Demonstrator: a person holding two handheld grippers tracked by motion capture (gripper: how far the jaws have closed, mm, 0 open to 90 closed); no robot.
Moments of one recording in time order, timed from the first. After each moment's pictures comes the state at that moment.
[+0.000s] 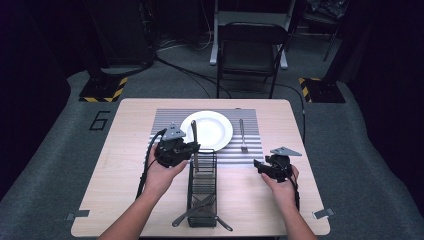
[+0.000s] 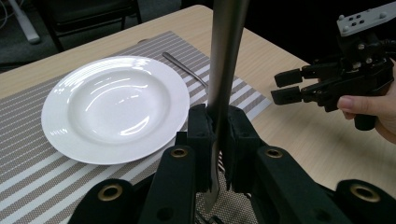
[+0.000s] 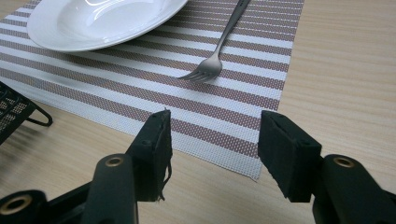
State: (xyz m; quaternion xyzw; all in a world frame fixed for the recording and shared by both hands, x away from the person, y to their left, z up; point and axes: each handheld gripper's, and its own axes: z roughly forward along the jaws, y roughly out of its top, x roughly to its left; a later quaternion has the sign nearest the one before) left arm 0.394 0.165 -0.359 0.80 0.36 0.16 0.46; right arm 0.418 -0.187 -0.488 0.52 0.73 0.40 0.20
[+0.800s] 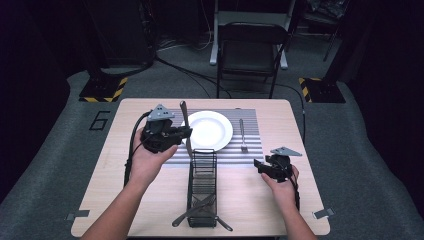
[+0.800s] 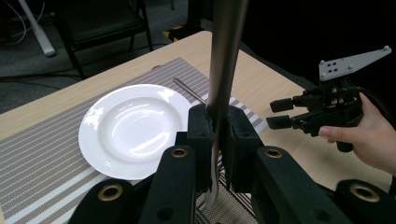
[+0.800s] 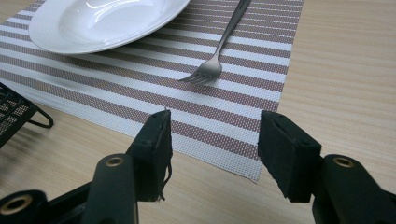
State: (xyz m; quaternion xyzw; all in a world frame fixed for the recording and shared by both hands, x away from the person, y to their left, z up) left arm 0.392 0.184 -0.293 0.79 0.37 0.17 0.47; right arm 0.417 -0.188 -0.487 0.52 0.73 0.41 0.20
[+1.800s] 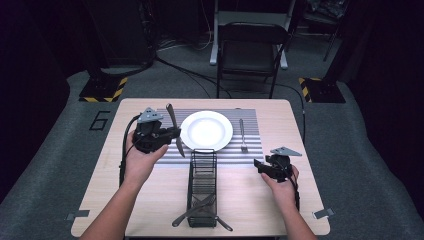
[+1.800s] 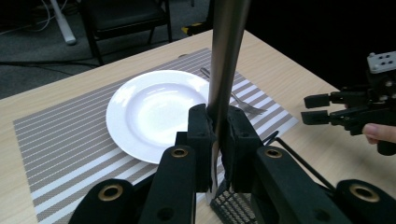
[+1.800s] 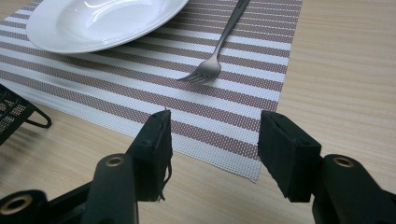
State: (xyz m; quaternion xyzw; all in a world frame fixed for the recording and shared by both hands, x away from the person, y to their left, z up) left arm 0.407 0.213 -0.324 0.78 0.40 0.18 0.45; right arm 0.418 -0.188 -0.488 0.52 0.73 0.40 0.20
